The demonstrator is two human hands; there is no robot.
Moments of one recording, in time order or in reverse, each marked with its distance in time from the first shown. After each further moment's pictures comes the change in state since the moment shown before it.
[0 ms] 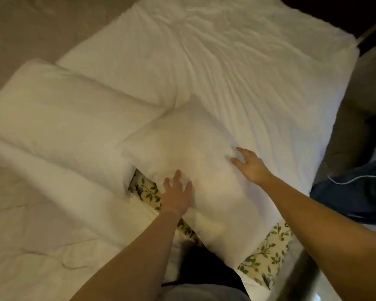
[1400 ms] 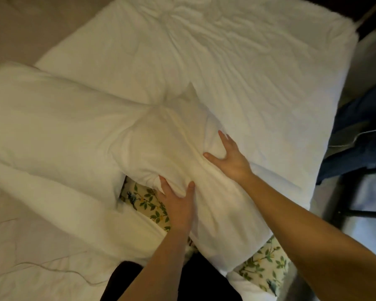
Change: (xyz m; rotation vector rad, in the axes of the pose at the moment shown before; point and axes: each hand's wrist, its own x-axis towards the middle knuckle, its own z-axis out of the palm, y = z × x) left_hand 0.003 0.034 0.037 -0.867 0.425 -0.179; right_hand 0.039 -0.019 0.043 0.121 0.110 -0.107
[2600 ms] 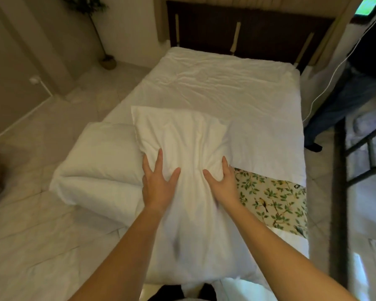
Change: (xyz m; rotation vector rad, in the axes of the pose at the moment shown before) left_hand -0.136 0.061 -0.373 0.508 -0.009 0.764; right_hand -0.382 -0.185 0.135 0.549 0.381 0.053
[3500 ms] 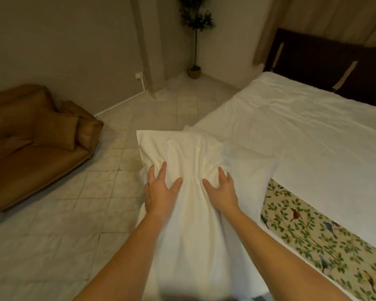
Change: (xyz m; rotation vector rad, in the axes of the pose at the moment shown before) left_hand 0.061 -0.283 -0.285 -0.038 0.233 -0.295; right_hand -0.080 -0.157 0.384 -0.346 -0.327 -0.176
